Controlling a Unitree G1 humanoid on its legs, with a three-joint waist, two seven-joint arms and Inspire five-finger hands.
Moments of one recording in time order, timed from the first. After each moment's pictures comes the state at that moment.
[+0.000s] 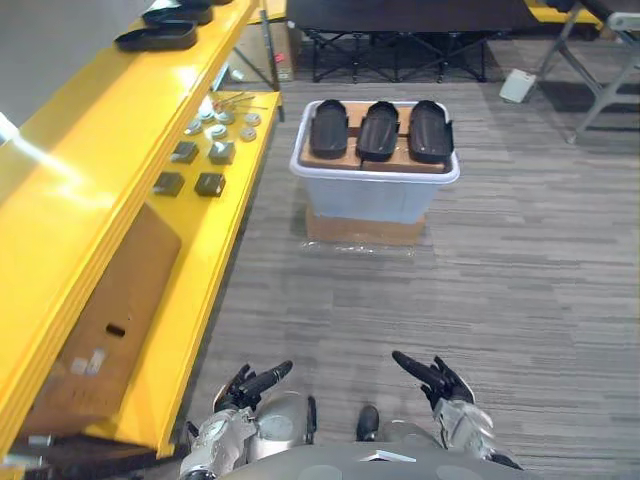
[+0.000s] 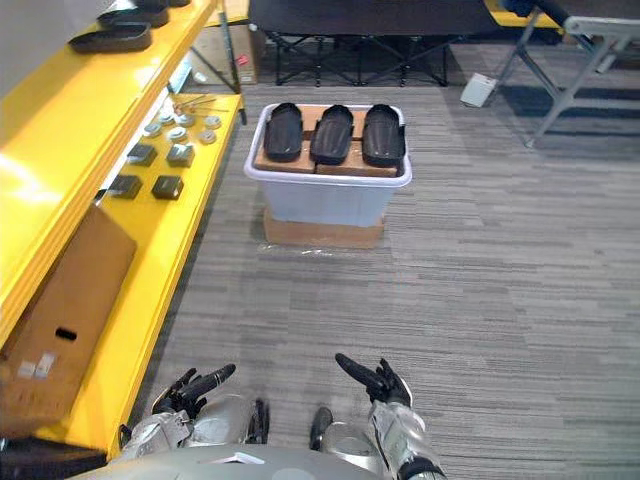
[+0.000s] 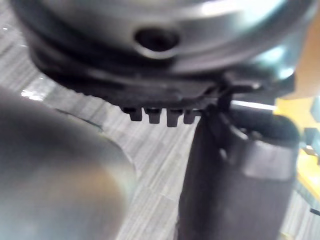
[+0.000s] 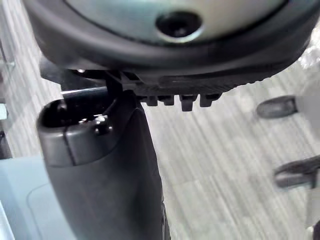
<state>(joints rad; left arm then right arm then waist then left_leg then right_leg) 0.13 0.04 0.11 0.80 -0.39 0.04 -0.02 -0.04 -0.12 -0.11 1.04 0.40 -0.08 0.08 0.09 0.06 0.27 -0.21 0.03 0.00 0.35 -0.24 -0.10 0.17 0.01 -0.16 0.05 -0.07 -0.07</state>
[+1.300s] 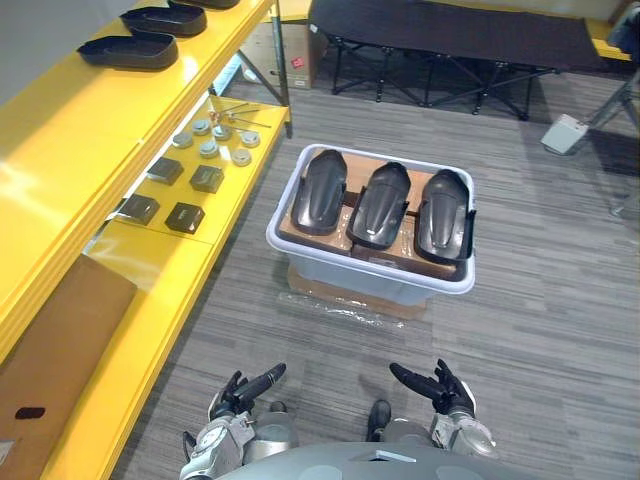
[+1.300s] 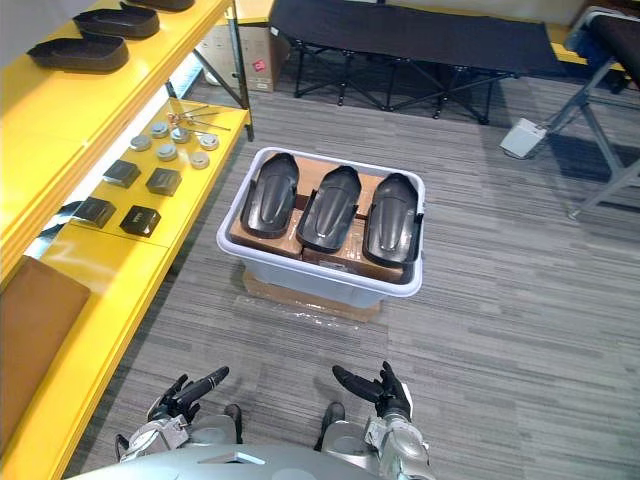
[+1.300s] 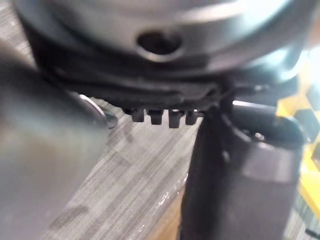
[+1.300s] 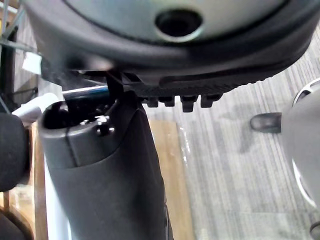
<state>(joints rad) 0.12 0.08 0.01 0.86 -0.47 0.00 0.03 0.12 -0.08 -0.06 0.87 0.37 -0.16 -0.02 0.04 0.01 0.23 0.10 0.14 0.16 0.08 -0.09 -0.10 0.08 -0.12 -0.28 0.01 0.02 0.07</state>
